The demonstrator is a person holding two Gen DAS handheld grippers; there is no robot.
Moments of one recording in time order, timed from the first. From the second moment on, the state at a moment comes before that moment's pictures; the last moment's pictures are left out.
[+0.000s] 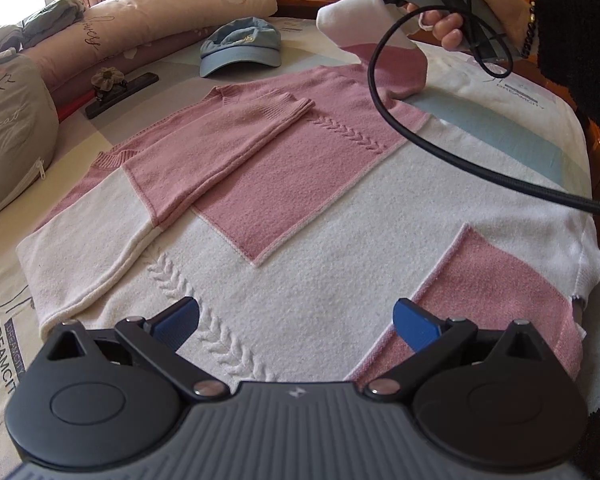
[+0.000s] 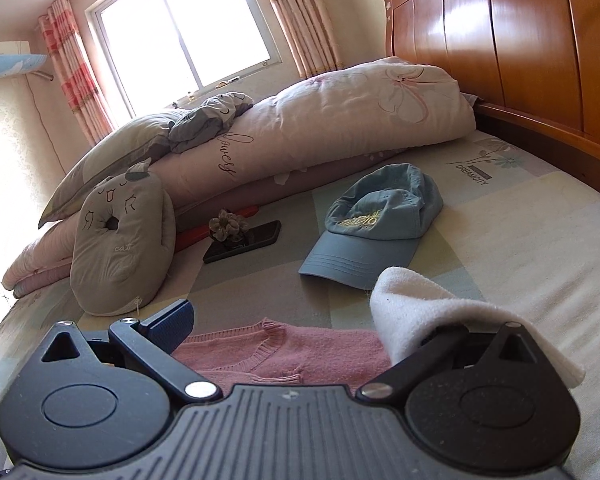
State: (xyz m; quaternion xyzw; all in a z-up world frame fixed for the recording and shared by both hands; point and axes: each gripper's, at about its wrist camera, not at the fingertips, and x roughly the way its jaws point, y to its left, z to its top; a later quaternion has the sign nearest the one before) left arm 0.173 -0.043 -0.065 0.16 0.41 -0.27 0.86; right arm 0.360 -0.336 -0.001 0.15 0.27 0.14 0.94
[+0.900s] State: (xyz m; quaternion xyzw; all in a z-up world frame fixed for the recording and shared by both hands) left arm 0.158 -0.005 -0.069 0.17 0.44 -0.24 0.85; right arm 0.367 -0.223 -0.008 0.11 0.29 0.21 0.93
